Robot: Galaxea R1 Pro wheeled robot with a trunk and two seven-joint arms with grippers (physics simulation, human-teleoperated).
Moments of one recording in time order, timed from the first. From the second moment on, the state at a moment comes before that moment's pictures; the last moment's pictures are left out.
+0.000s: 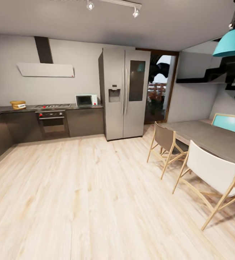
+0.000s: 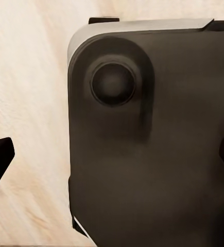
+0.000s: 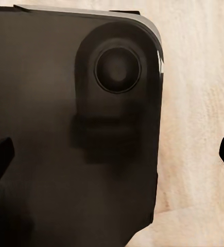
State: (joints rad) left arm 0.00 0.01 0.00 -0.07 0.02 -0.01 0.00; right arm 0.00 -0.01 0.01 0.01 0.00 -0.10 0.00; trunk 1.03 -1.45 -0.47
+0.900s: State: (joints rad) left arm 0.00 0.01 0.00 -0.07 0.02 -0.01 0.00; right arm 0.00 -0.01 0.01 0.01 0.00 -0.10 0.00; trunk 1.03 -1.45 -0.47
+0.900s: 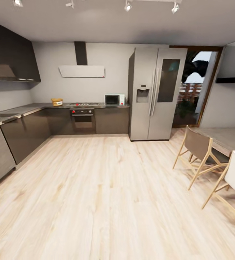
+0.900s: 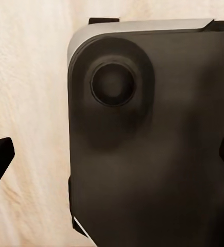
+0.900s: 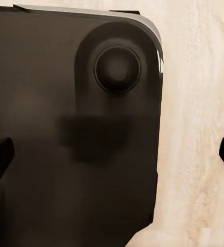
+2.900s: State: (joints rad) left arm 0.00 0.01 0.00 -0.07 0.02 0.00 0.00; right arm 0.00 -0.01 0.01 0.01 0.00 -0.10 0.00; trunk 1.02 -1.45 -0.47
